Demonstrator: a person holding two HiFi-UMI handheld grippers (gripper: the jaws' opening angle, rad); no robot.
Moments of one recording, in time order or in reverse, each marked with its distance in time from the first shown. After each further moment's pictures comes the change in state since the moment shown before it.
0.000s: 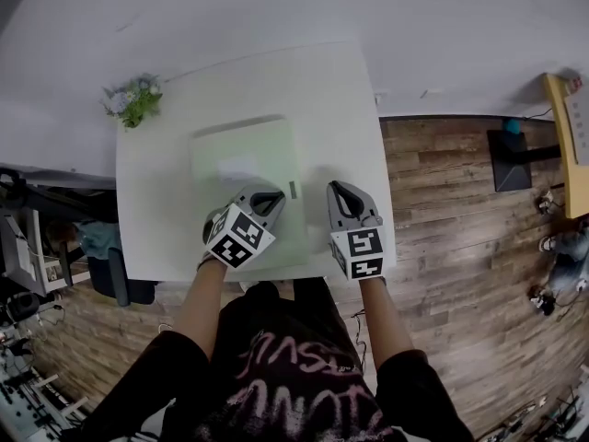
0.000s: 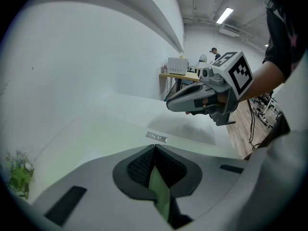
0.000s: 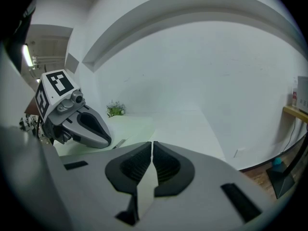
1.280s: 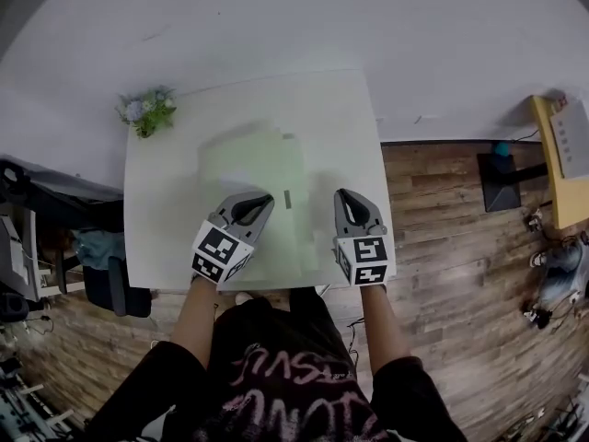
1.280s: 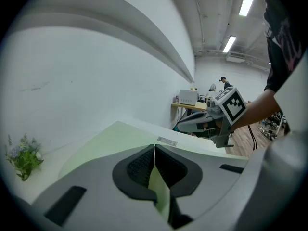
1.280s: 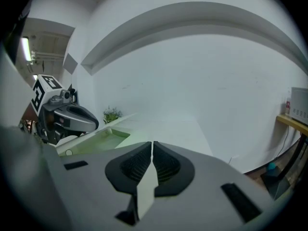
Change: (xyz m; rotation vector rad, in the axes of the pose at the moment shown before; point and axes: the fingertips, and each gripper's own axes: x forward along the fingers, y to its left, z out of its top) left arm -0.085 0.034 0.024 -0.156 -0.357 0.105; right arm -0.012 0.011 0.039 -0.026 -0.066 -0.070
